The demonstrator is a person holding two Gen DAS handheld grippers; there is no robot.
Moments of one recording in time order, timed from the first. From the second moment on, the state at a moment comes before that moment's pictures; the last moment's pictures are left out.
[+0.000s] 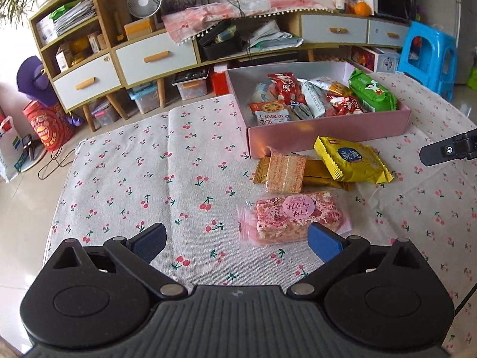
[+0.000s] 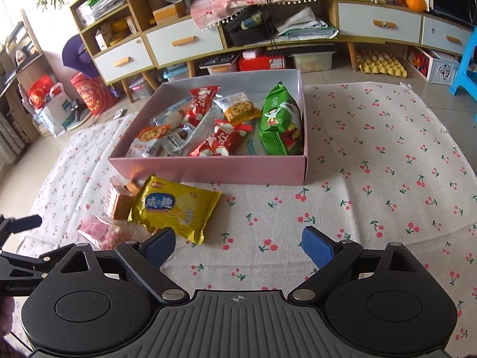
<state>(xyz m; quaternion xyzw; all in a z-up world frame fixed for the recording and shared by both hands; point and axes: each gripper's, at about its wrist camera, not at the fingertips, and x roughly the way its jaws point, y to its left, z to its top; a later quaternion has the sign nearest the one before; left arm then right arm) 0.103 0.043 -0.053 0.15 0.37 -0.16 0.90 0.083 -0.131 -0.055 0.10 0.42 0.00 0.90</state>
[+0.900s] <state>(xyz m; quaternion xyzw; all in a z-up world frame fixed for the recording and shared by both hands) 0.129 0.038 -0.070 -0.05 0.47 -0.09 0.88 0.113 -0.126 -0.077 0.09 0.44 0.00 0.89</state>
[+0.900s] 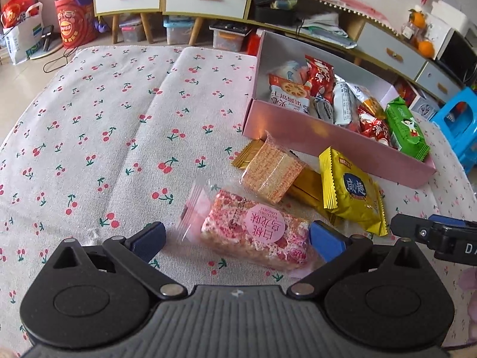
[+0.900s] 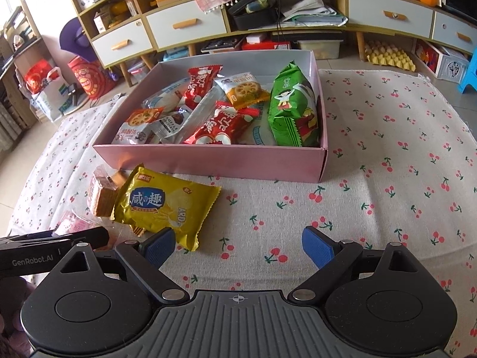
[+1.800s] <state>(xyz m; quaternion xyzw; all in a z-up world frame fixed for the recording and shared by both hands) 0.125 0.105 -0.049 -0.11 0.50 -0.08 0.86 0.129 -0.079 -0.094 -0.03 0.43 0.07 0.90</state>
